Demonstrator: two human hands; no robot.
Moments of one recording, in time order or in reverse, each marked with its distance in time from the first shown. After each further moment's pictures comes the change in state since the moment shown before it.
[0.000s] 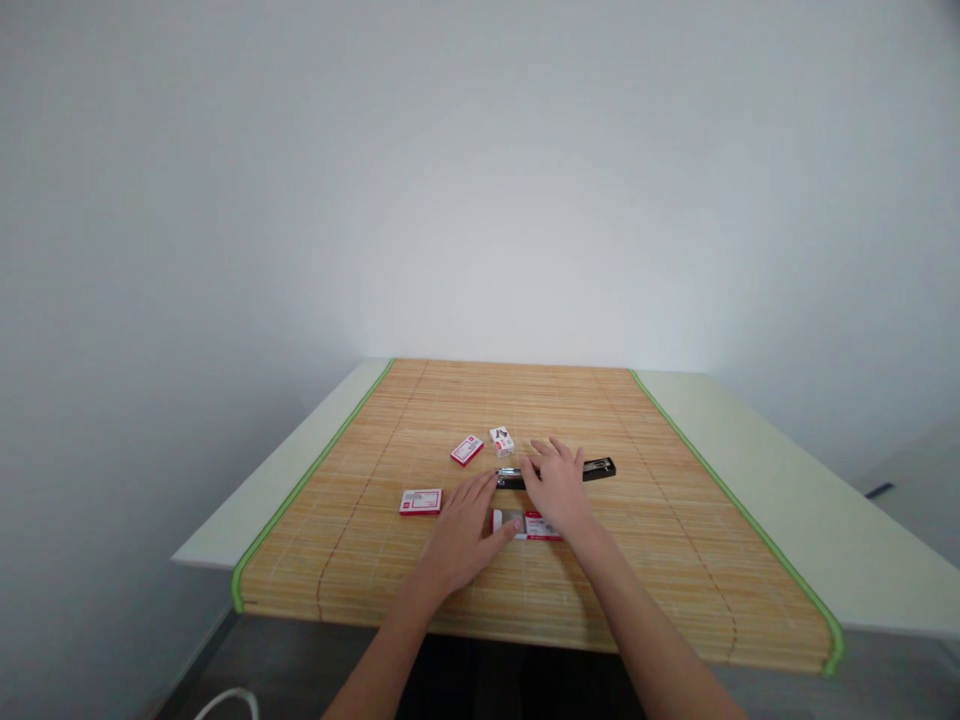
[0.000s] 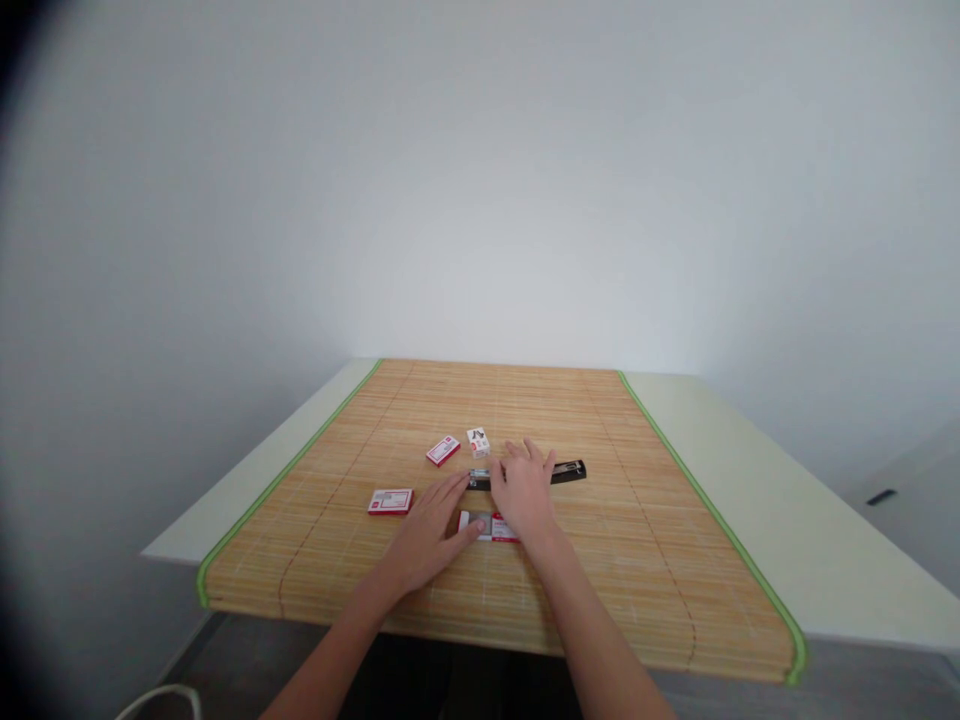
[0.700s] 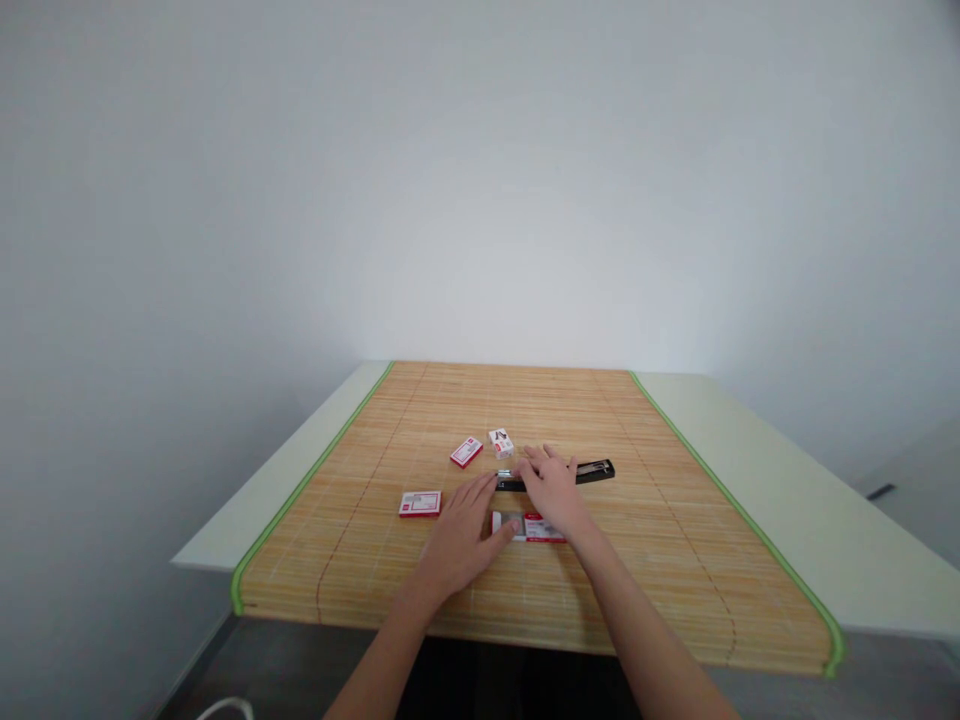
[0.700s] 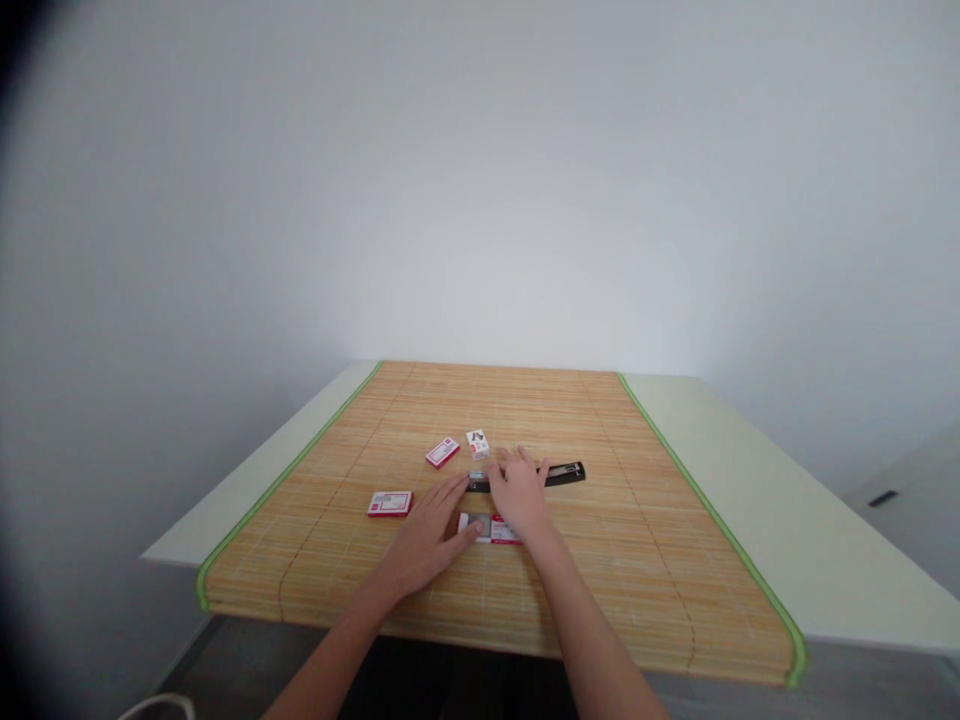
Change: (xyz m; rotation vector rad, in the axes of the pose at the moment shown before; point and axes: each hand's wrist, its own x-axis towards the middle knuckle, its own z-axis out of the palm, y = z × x) left_hand -0.001 0.000 0.000 -0.020 -0.001 -0.014; right_hand 0.004 -0.003 0.001 0.158 -0.127 0.073
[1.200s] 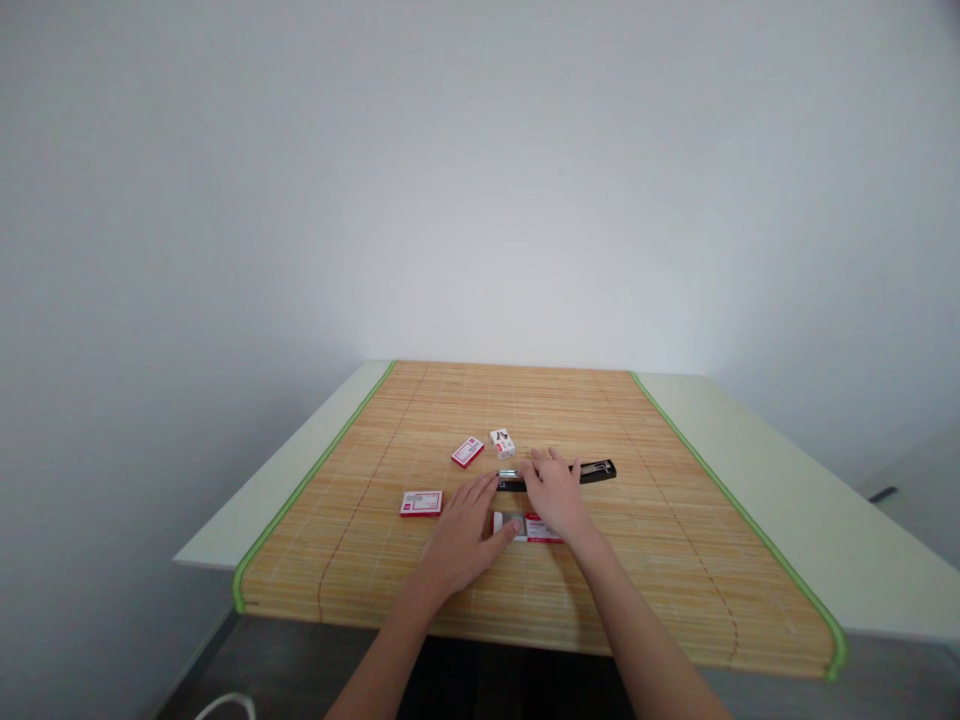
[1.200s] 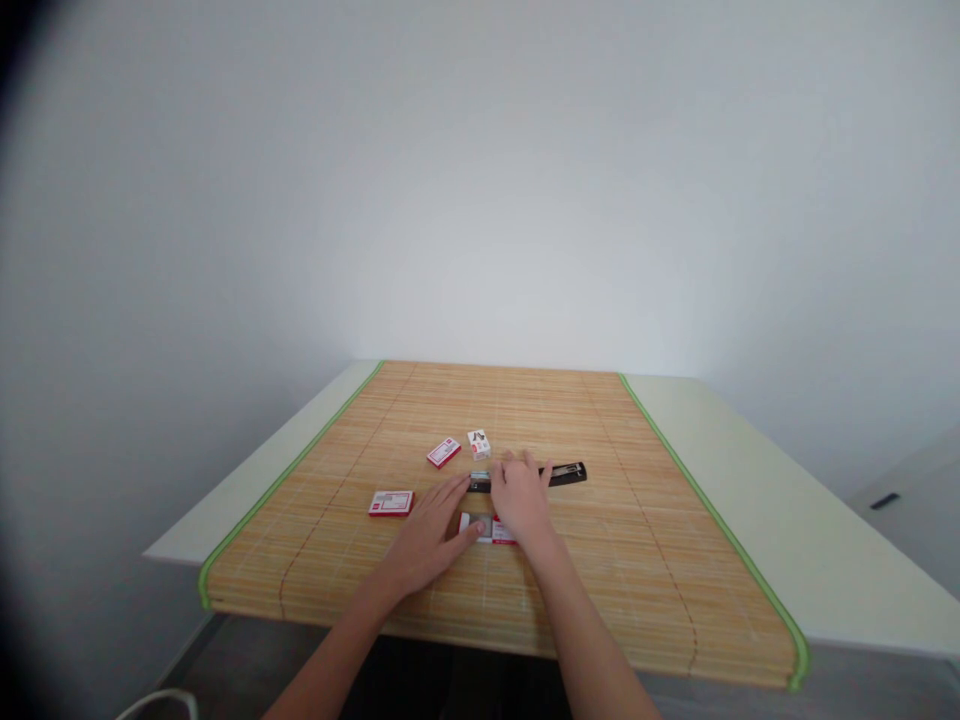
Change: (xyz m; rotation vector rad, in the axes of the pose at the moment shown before) left_hand 0.001 -0.001 0.001 0.000 0.010 0.009; right_hand -0.001 0.001 0.004 -0.017 0.025 0.029
